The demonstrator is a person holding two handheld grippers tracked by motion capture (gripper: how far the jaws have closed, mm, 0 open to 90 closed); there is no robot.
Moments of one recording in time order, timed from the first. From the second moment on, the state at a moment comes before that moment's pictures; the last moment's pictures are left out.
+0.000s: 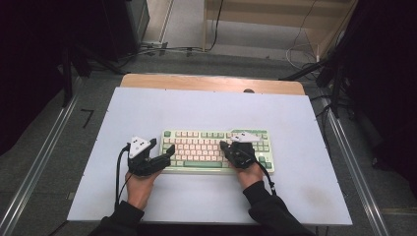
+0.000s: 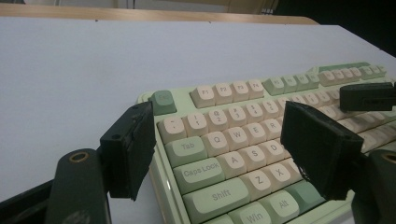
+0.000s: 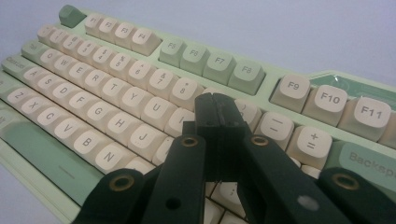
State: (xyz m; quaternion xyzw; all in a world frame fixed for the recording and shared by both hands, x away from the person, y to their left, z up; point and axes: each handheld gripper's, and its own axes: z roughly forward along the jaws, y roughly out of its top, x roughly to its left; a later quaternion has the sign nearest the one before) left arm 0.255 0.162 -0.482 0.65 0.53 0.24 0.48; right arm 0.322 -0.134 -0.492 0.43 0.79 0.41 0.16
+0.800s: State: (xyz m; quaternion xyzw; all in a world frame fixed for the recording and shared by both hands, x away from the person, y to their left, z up) left arm 0.255 0.162 -0.482 0.65 0.53 0.24 0.48; right arm 0.315 -0.132 -0.484 0.42 0.79 0.42 0.16
